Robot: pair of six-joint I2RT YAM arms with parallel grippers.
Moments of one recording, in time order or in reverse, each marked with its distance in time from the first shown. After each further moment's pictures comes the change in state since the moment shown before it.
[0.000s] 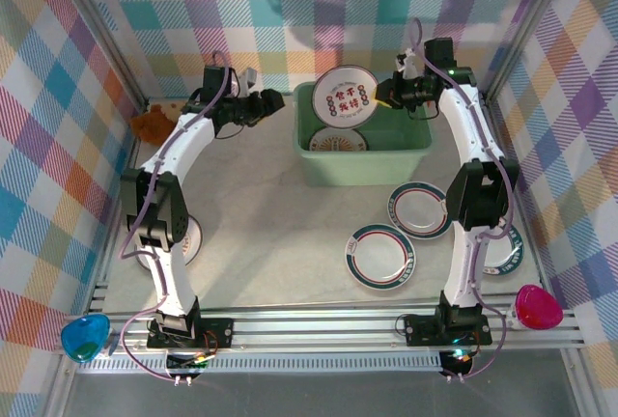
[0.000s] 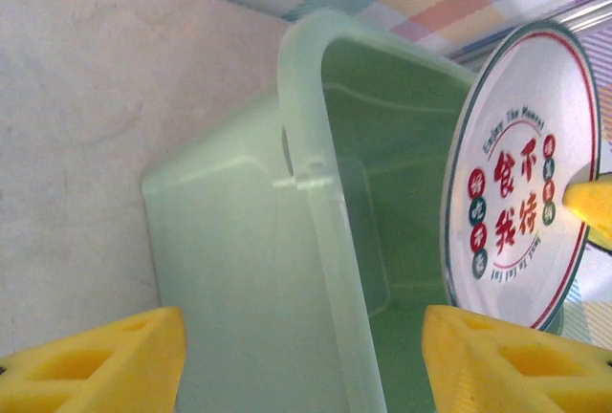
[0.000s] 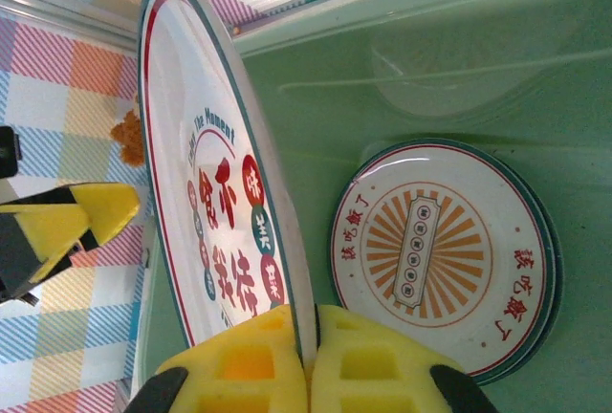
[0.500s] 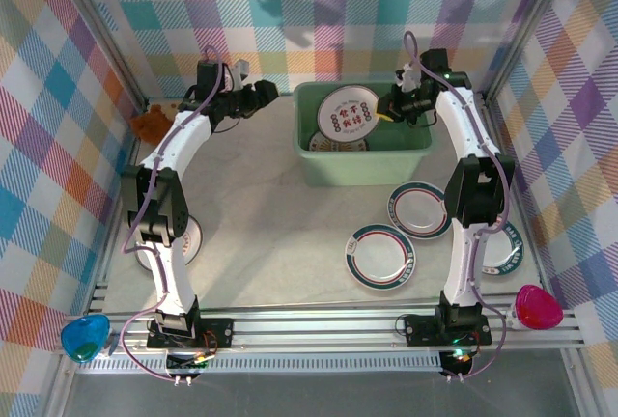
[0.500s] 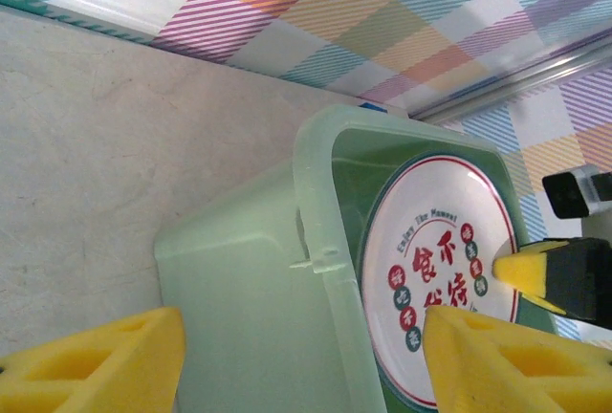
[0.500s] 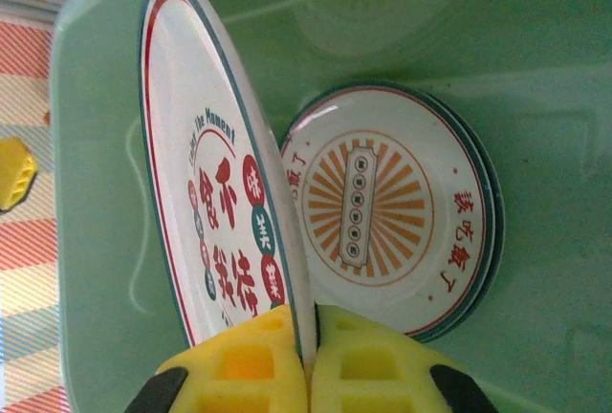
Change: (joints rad) left arm 0.030 0.035 0.030 0.077 0.007 -0.024; right arm 0.006 0.041 -0.037 -0.091 0.046 -0.029
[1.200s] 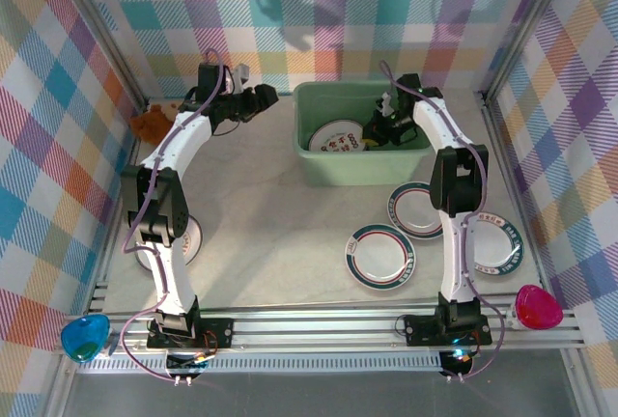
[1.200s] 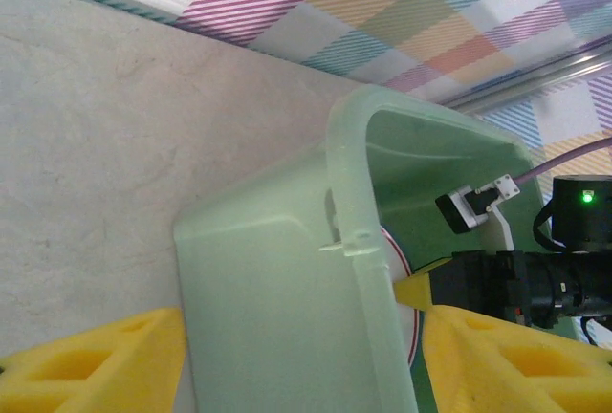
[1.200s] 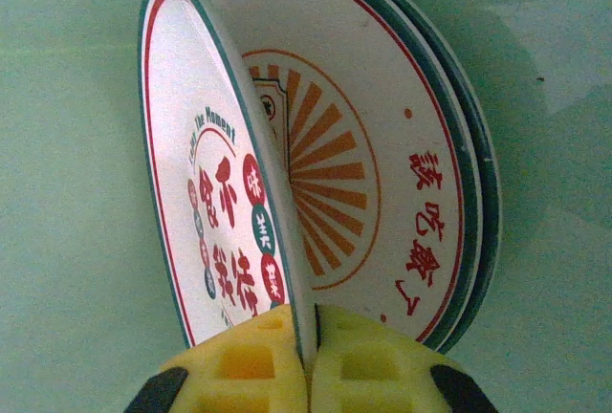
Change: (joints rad) left arm -0.006 -0.001 -0.011 -0.047 -0.028 0.009; right arm 0.047 0.192 0.003 -0.040 0.003 -0.016
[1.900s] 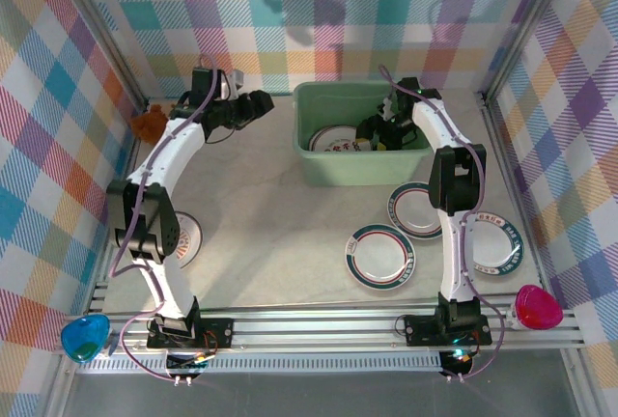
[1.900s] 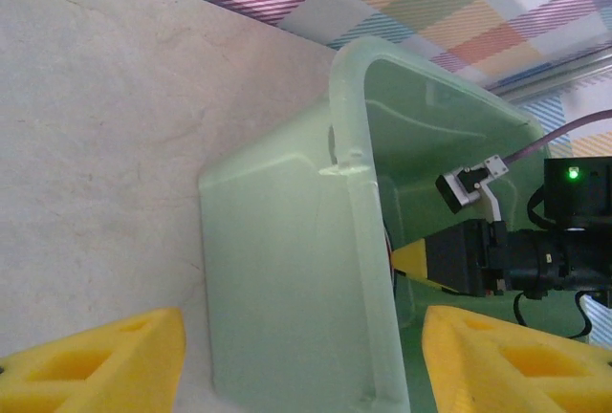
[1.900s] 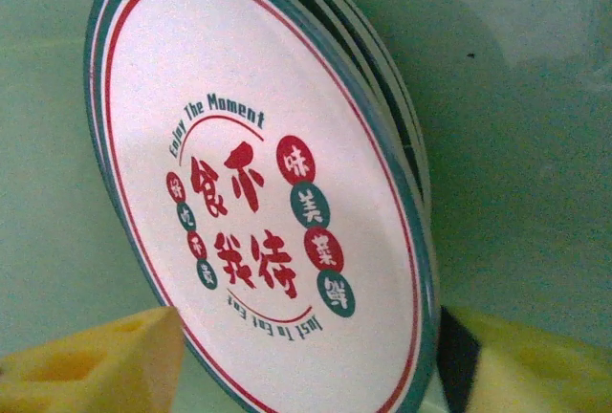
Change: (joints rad) left arm -0.010 -0.174 -0.119 -0.100 -0.095 0.005; right arm 0.000 0.026 0.019 -0.048 0.061 0.002
